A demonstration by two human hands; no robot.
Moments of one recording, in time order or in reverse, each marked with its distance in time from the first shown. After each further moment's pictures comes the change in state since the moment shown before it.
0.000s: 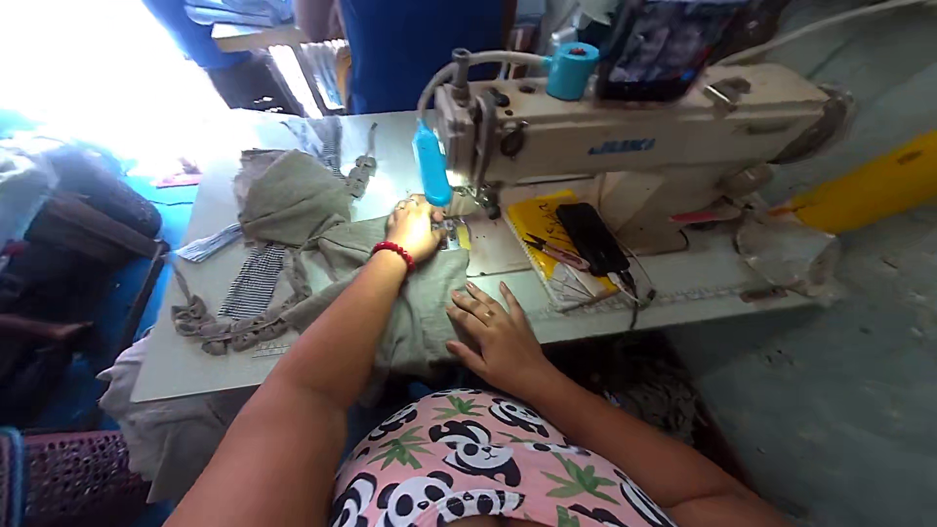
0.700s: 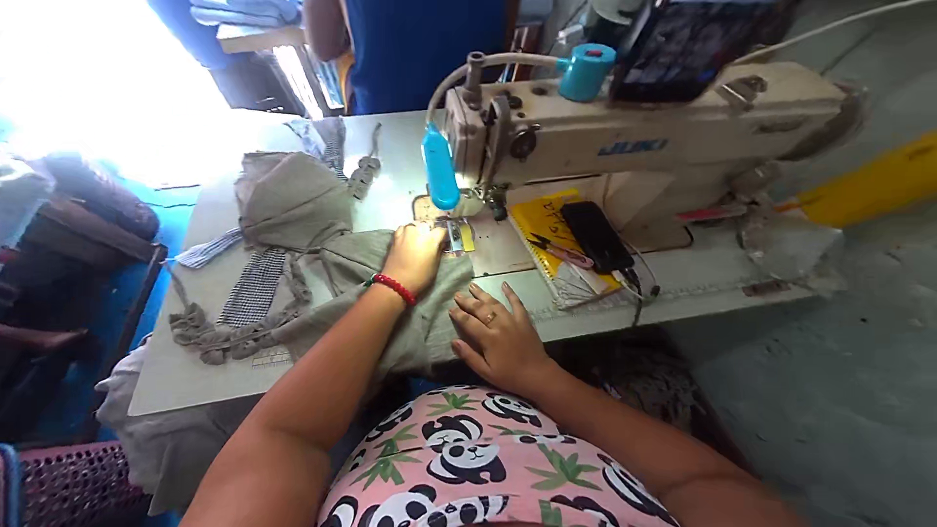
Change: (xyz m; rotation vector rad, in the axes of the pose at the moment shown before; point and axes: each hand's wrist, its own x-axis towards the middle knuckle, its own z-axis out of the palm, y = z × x) left_hand -0.033 -0.014 0.026 0.133 0.186 0.308; right_hand -0.001 -0.001 0.002 -0.048 0.011 -0.015
